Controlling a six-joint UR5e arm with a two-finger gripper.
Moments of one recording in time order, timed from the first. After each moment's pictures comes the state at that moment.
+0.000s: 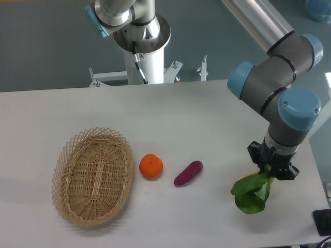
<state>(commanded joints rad) 2.64 -2.18 -1.21 -1.20 1.56 1.42</state>
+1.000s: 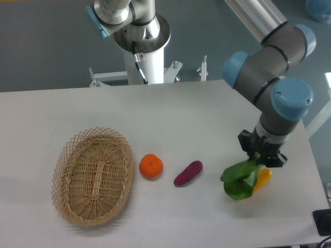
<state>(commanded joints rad) 2.65 -2.02 -1.47 -1.21 1.54 1.46</state>
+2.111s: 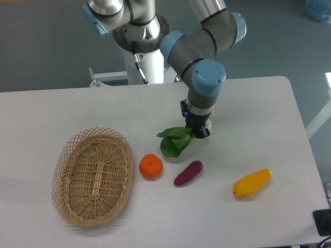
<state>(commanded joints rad) 2.56 -1.80 -1.94 -1.06 1.55 1.72</state>
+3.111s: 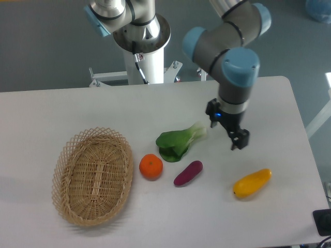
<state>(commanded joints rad) 2.66 -1.97 -1.57 -1.03 1.54 1.55</state>
